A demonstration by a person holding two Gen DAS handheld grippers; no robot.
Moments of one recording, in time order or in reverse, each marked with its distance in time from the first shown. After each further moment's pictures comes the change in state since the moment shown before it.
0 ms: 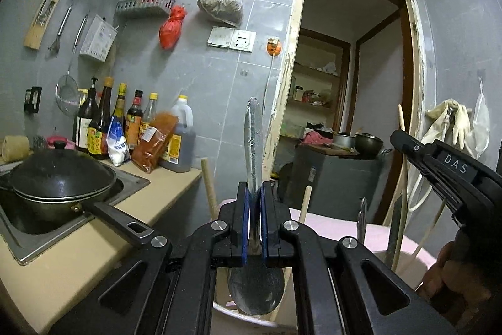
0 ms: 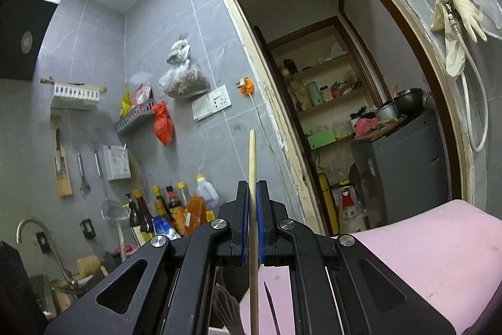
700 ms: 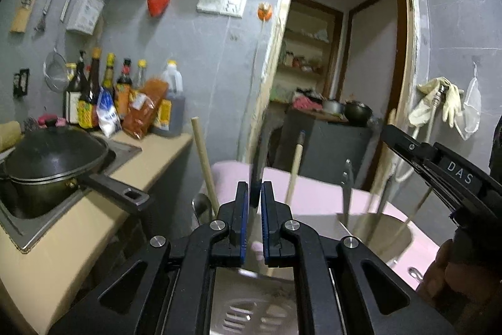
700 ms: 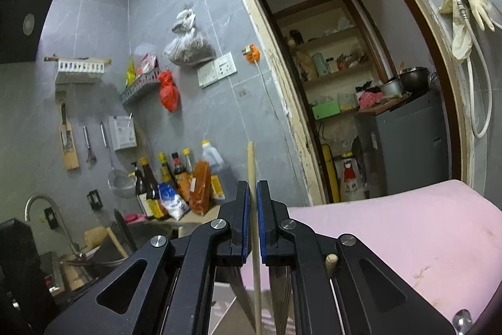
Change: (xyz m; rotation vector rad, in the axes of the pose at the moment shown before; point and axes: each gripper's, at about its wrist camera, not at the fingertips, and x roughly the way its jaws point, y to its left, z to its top) left arm -0.007 0.002 -0.002 -0.013 0.215 -0.074; right arm -0.014 0.005 -0.003 -0.013 0.169 0.023
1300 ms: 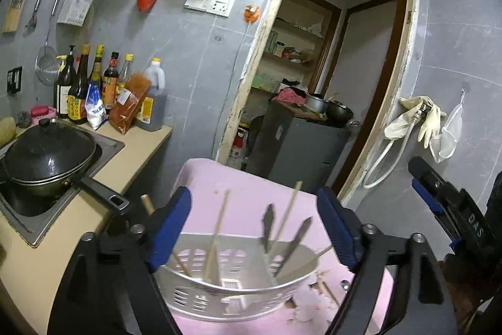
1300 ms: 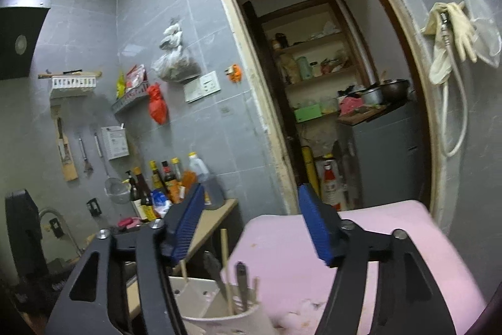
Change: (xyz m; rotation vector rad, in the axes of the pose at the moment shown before) left arm -0.052 -0.059 0.072 -0.078 0.075 -0.054; right arm -0.085 -0.025 0.081 -0.006 0.015 -0.101
